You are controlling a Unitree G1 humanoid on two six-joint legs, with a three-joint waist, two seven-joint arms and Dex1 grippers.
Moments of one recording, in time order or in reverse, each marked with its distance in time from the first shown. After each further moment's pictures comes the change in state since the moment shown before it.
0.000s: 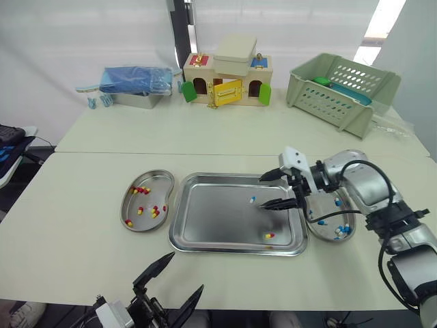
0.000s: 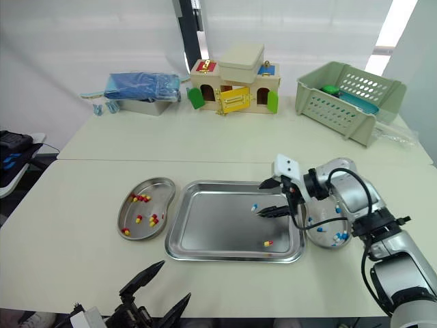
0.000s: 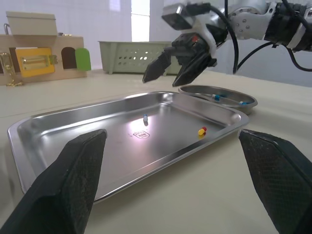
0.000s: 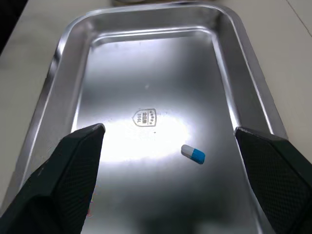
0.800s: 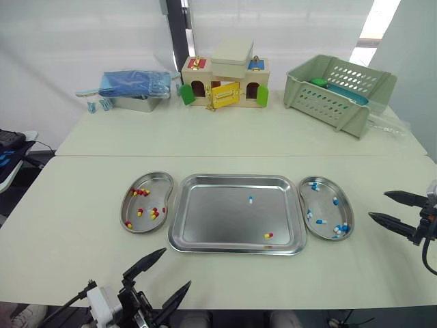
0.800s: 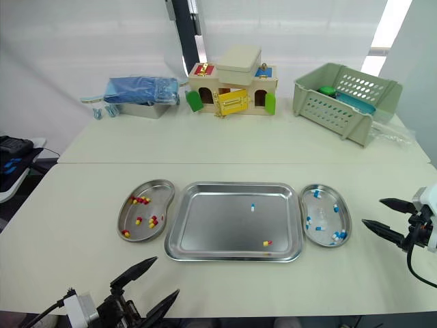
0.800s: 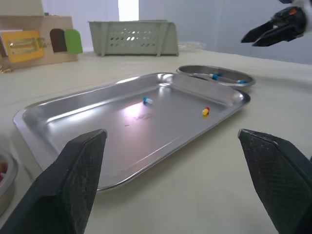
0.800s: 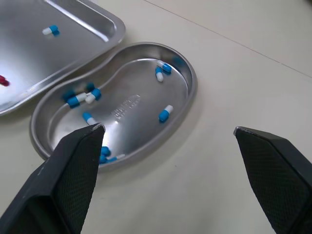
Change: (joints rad) left arm -0.051 0.023 0.136 -0.009 -0.020 0.136 -0.153; right arm 0.911 -0.393 -0.879 -0.321 0.347 -0.008 -0.143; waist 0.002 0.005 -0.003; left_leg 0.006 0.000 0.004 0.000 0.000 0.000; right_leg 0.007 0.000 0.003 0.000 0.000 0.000
